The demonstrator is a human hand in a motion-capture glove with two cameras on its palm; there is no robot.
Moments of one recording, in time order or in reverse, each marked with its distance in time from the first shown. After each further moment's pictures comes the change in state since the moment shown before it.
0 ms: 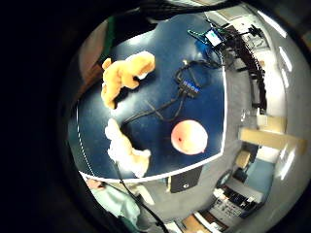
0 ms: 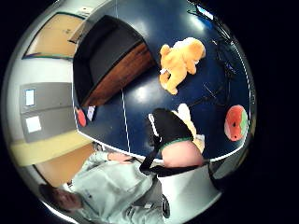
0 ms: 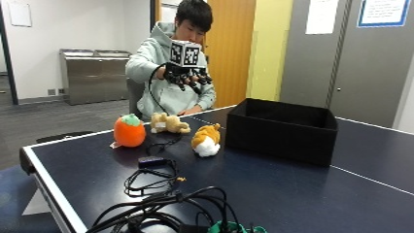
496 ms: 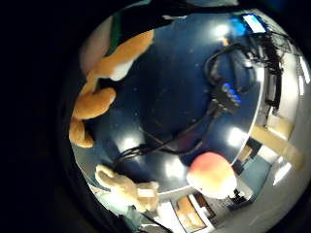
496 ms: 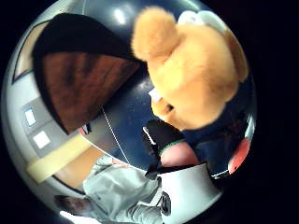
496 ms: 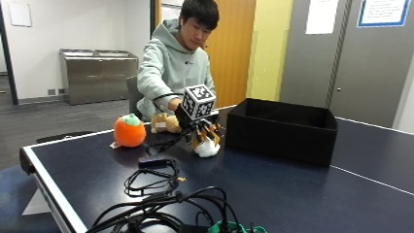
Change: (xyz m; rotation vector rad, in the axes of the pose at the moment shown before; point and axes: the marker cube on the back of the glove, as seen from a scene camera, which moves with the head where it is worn) arm 0.014 -0.117 0.133 -0.304 -0.115 0.070
